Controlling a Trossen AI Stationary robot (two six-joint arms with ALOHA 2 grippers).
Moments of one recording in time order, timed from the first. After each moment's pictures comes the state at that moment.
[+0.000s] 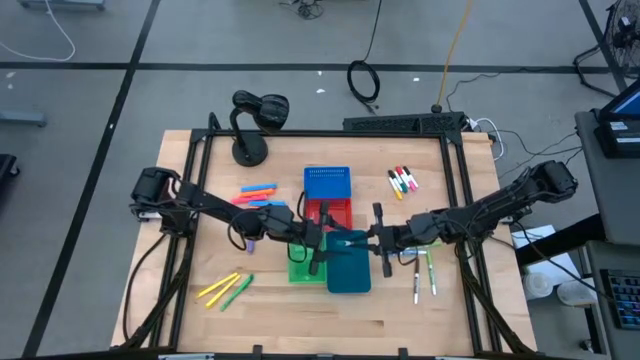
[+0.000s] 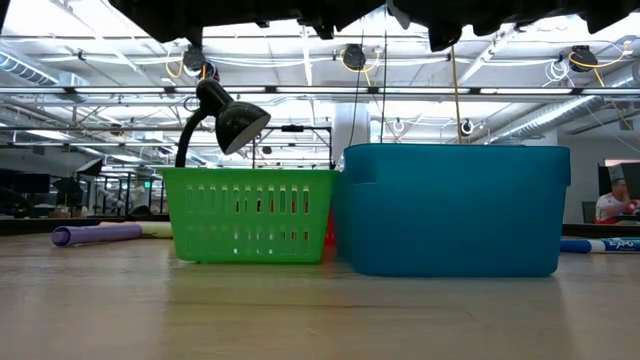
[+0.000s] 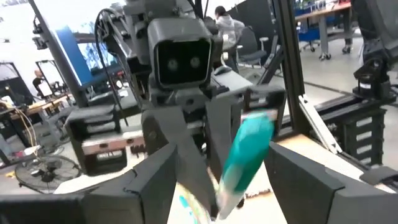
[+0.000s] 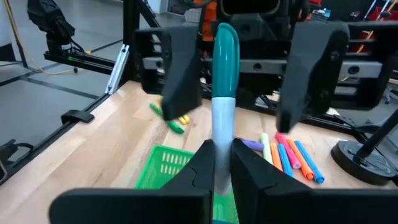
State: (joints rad) left arm -0.18 1.76 0.97 0.83 0.02 0.29; right arm 0.33 1.25 0.60 0.51 0.21 -0.14
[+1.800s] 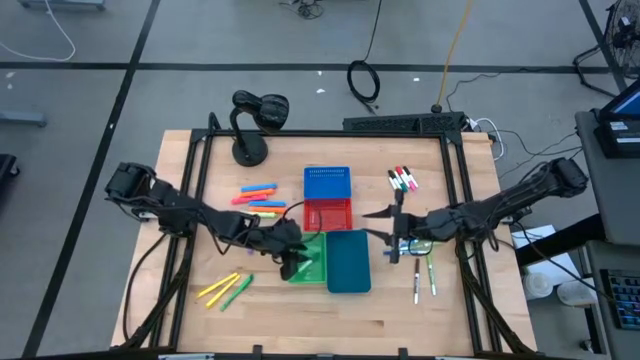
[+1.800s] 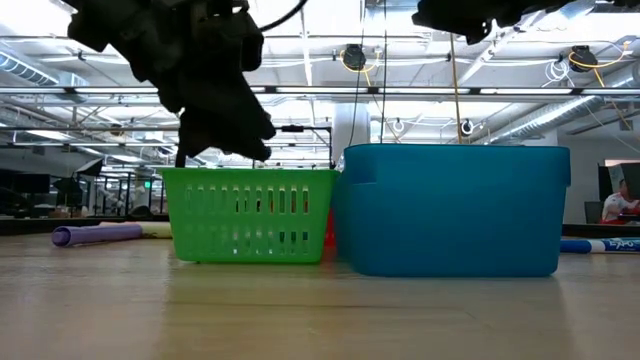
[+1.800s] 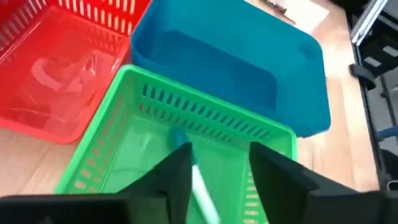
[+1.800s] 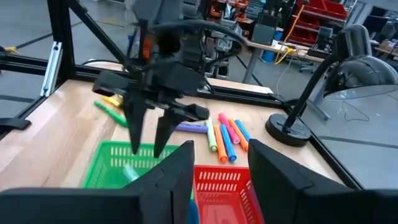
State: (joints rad) left arm -0.28 1.55 0.78 0.09 -0.12 -0.61; right arm 0.36 1.05 0.60 0.28 0.50 -0.09
